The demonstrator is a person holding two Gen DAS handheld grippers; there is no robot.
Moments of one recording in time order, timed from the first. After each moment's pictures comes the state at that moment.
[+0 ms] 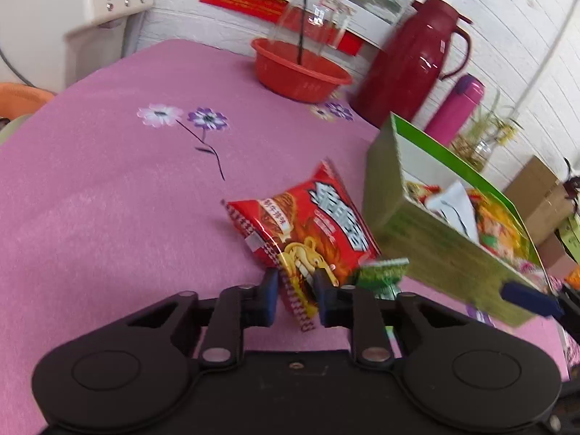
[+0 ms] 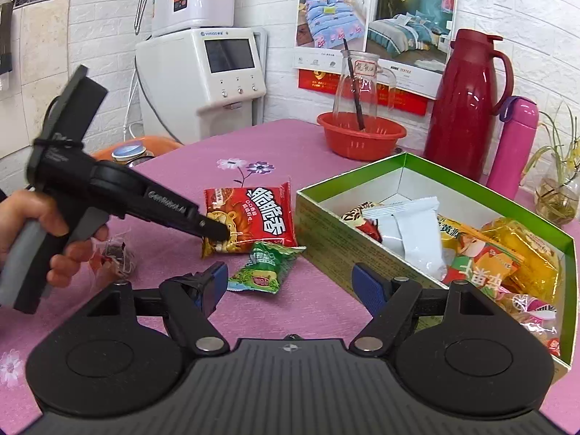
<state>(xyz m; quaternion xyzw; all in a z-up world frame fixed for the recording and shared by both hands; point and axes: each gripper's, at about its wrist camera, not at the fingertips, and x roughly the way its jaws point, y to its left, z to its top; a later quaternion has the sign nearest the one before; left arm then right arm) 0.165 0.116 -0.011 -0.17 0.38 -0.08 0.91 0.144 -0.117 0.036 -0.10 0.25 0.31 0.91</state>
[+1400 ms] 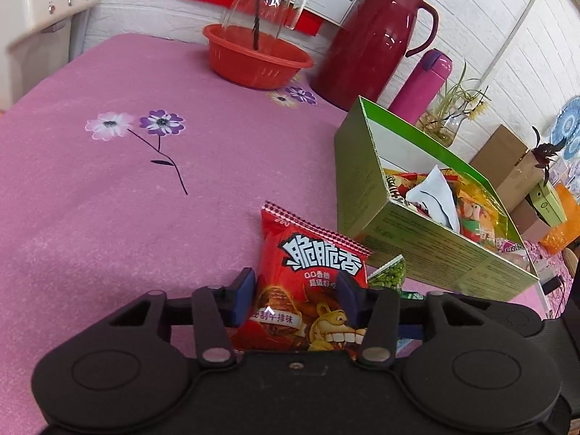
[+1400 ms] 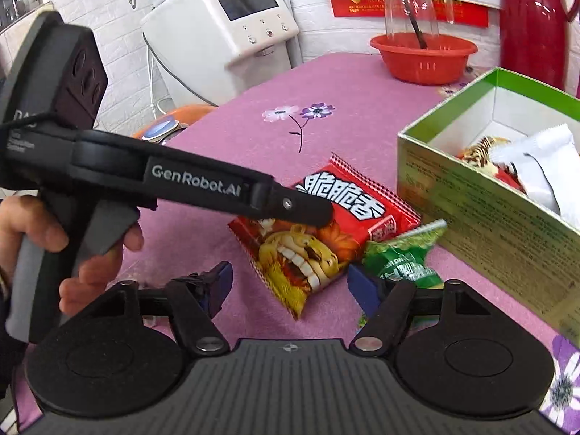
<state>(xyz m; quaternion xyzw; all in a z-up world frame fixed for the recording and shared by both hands) 0.201 0.120 -0.011 -0.14 0.39 -0.15 0.89 0.190 -0.047 -0.001 -0.02 0.37 0.36 0.85</state>
